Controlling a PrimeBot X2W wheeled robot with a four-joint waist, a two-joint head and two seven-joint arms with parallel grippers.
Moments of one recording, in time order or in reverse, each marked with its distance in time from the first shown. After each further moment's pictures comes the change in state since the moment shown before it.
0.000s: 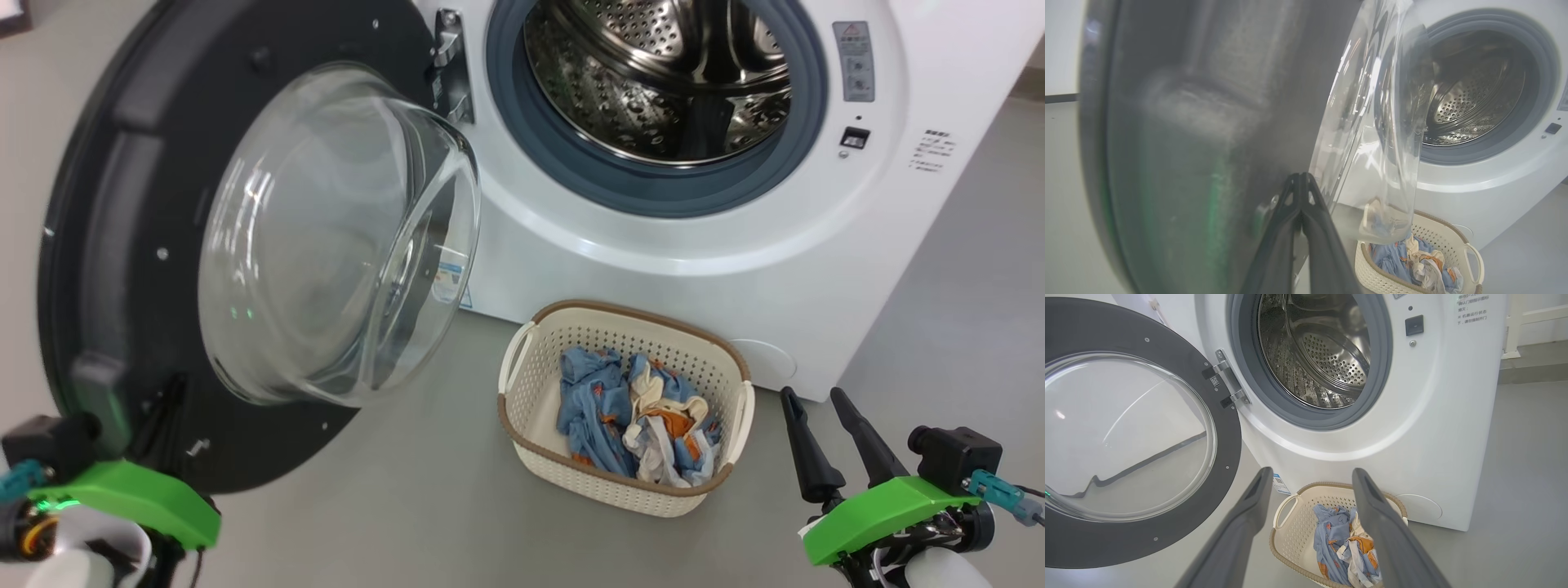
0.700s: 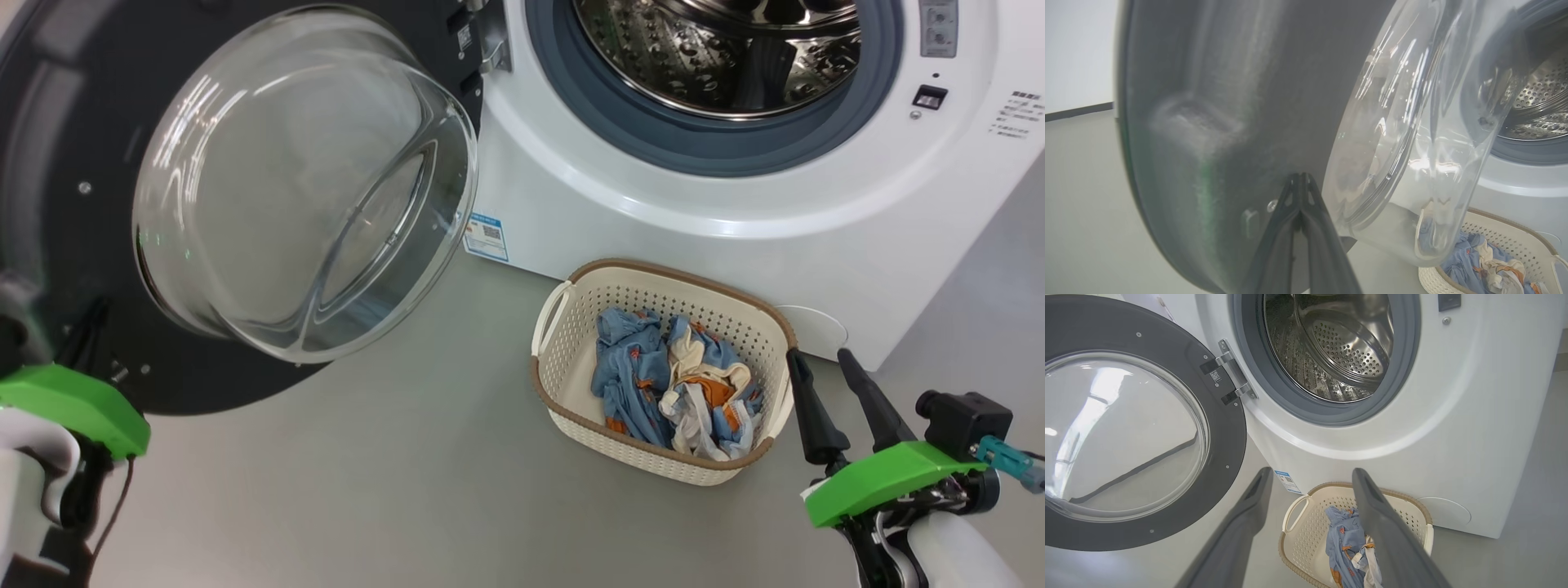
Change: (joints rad) left arm -0.351 0.057 -0.042 0.440 0.046 -0.093 -0.060; right arm -0.059 0.007 -0.026 0.000 -0.021 0.000 0.000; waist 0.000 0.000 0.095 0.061
